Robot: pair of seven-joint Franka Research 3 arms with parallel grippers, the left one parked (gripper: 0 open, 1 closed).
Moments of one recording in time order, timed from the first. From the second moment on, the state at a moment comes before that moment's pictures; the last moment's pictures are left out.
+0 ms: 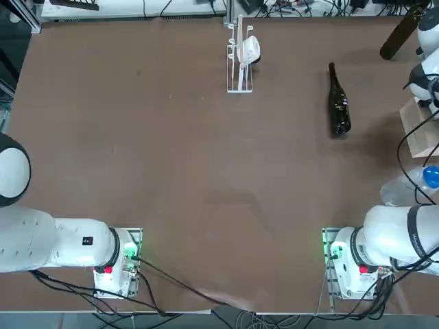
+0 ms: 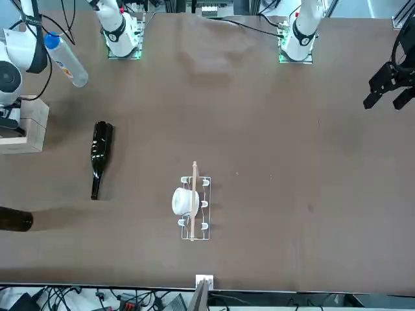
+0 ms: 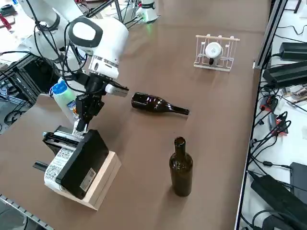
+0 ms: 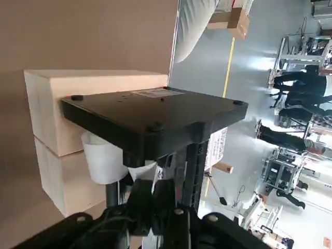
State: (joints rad) arm -0.34 0.02 -0.05 -2.24 -1.11 2.12 0.28
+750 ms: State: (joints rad) arm -0.34 -0.03 -0.04 -2.24 -1.12 2.12 0.25
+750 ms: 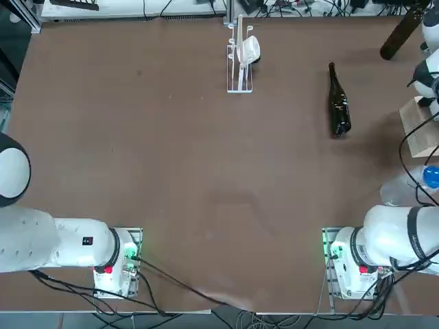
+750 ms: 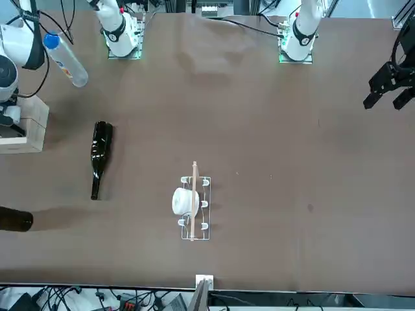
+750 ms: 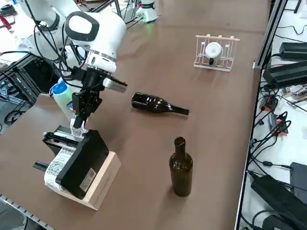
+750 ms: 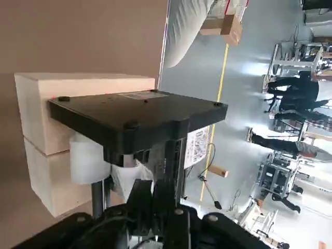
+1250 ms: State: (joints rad) arm -0.34 -0.05 -0.04 -2.24 -1.11 2.11 0.20
